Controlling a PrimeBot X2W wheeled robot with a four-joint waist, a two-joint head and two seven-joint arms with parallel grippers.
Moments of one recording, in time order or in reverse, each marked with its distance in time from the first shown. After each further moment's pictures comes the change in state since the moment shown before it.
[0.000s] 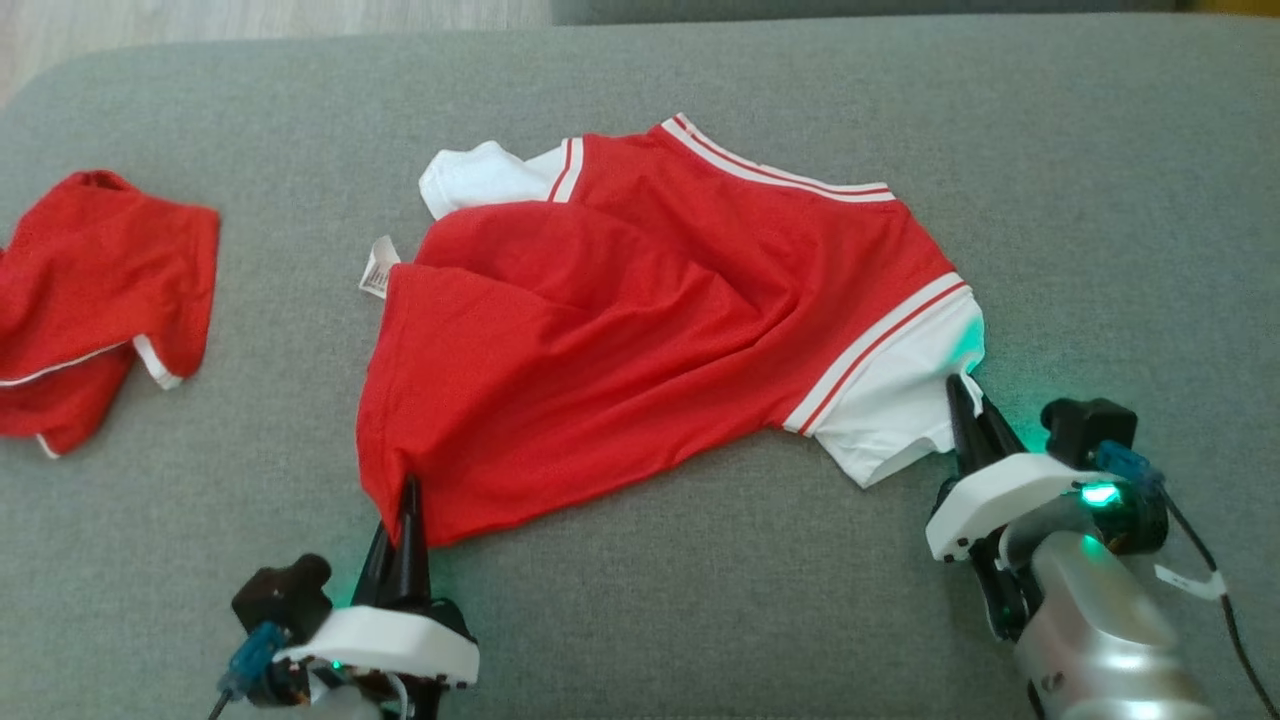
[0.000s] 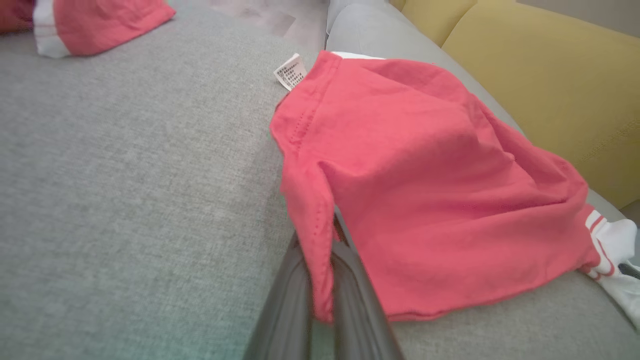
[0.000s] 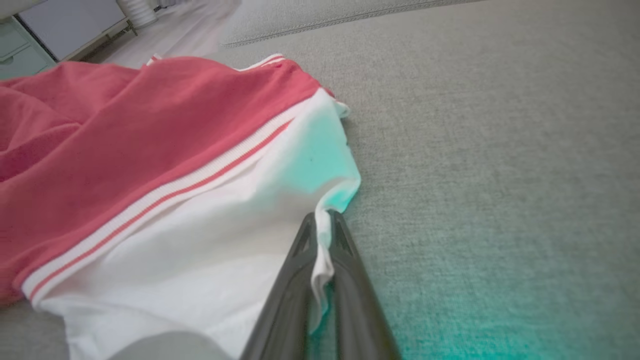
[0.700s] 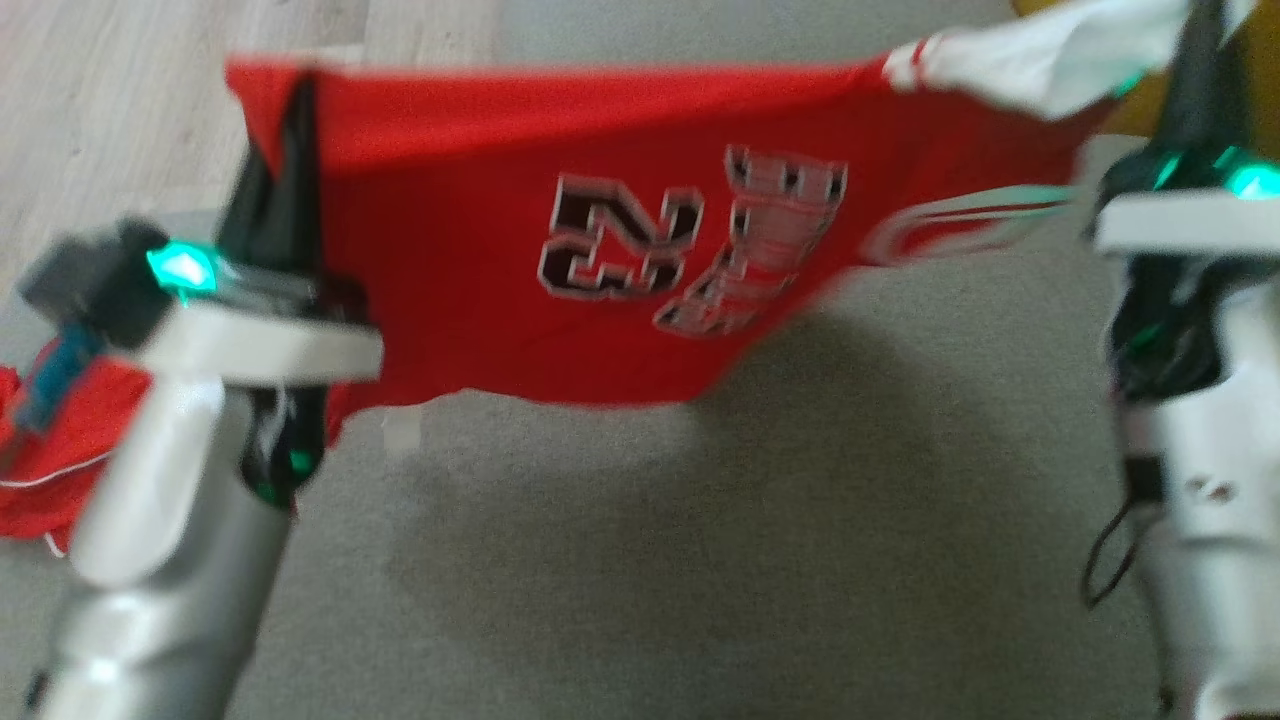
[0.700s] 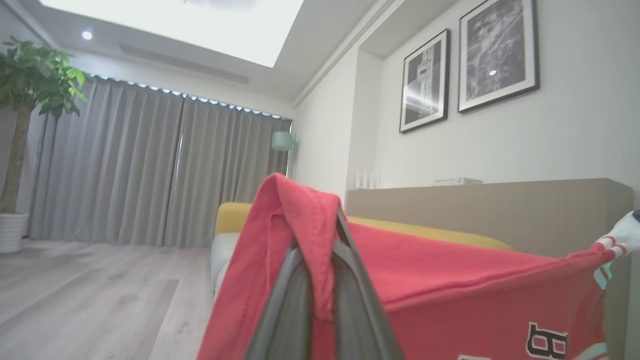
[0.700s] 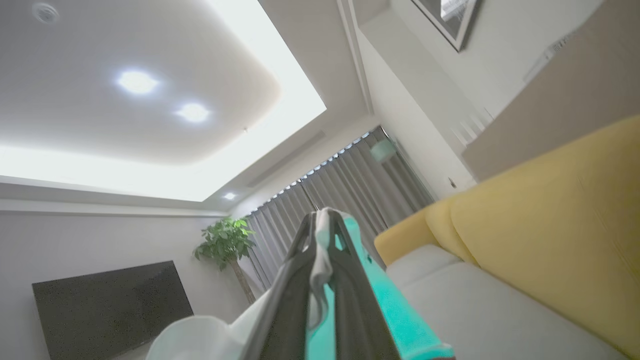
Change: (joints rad) left arm -0.413 0.232 -0.109 -0.285 -0.068 0.000 0.000; right arm -0.134 -0.055 -0.083 -0.682 0.484 0.000 0.024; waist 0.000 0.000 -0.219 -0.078
